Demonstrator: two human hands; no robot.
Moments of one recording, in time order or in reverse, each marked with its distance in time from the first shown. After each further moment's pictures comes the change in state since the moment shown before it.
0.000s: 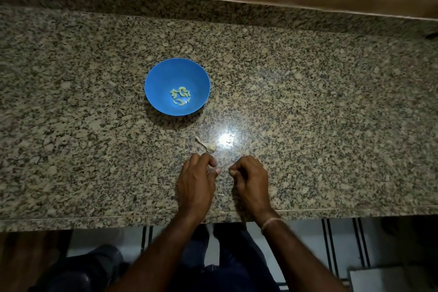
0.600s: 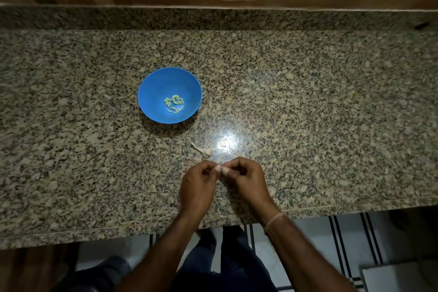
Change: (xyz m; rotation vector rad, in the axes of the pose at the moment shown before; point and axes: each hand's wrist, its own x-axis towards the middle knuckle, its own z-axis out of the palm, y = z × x) left_hand 0.006 0.016 -0.007 -0.362 -0.138 -0.204; right_hand 0.011 -0.025 -0.015 0.563 -0.144 0.389
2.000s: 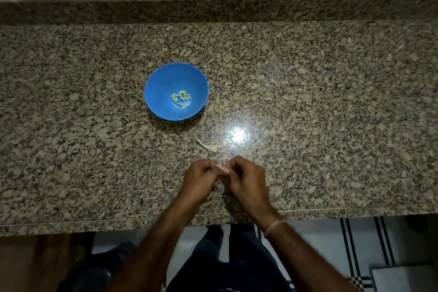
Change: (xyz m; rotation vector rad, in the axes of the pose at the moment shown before) left_hand 0.010 0.015 -0.021 -0.197 -0.225 -0.258; right_hand -0.001 0.004 0.008 -0.451 0.034 -0.267
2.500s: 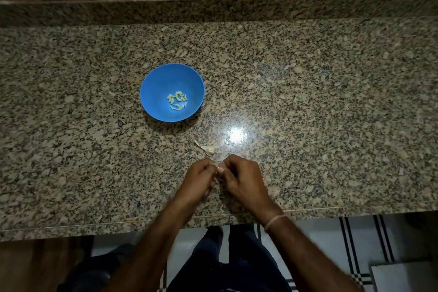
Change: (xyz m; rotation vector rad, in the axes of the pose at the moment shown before) left_hand 0.005 -0.002 0.001 -0.037 -0.117 -0.022; right_hand 0.011 -0.005 -0.006 -0.116 -0.131 -0.039
